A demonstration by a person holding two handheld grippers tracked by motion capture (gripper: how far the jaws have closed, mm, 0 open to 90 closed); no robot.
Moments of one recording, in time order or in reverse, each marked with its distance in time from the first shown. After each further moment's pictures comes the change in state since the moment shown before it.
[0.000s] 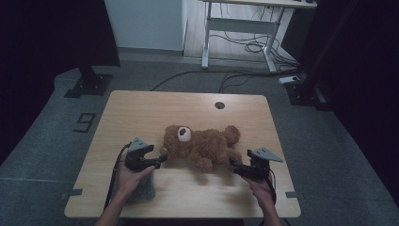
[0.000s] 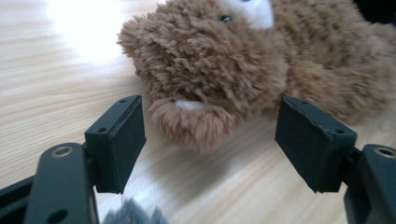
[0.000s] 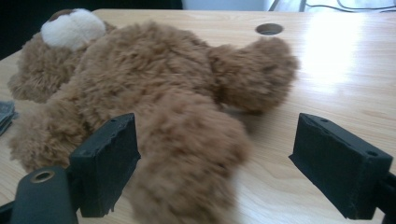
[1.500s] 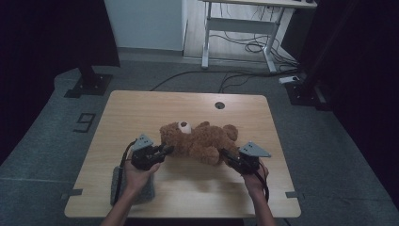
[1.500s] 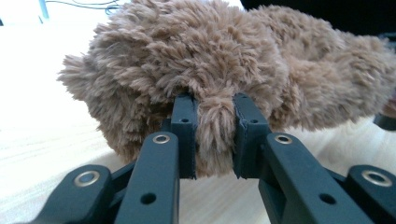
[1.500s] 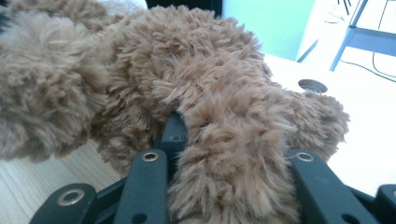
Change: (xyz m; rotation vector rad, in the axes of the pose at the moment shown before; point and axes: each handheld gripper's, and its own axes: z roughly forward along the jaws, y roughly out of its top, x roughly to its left) left arm -0.035 0.019 -0.015 -0.120 -0.068 0.028; right arm 0.021 0.018 0.020 -0.099 0.126 -0.227
